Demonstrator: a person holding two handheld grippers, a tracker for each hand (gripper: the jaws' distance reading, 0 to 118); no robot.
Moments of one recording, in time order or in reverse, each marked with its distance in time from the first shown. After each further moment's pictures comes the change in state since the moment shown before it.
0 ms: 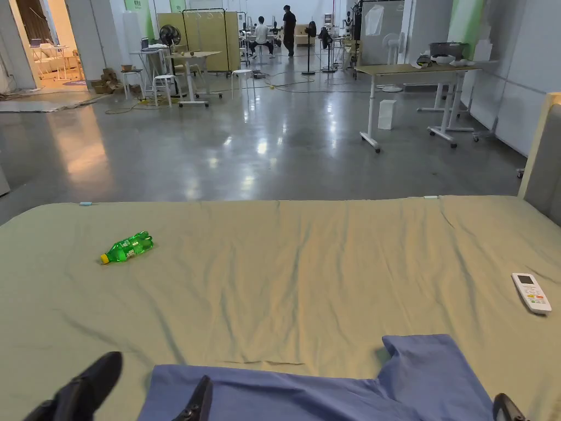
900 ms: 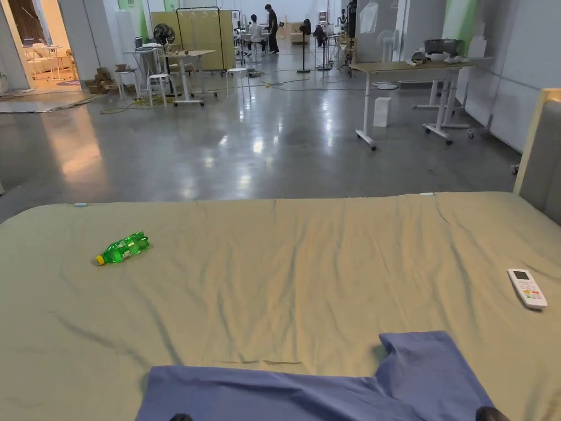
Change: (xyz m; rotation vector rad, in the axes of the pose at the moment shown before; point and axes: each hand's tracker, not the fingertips) left arm 0.034 0.003 0.029 -0.099 0.003 -0.208; right arm -0.030 -0.009 0.007 -0.019 0.068 0.025
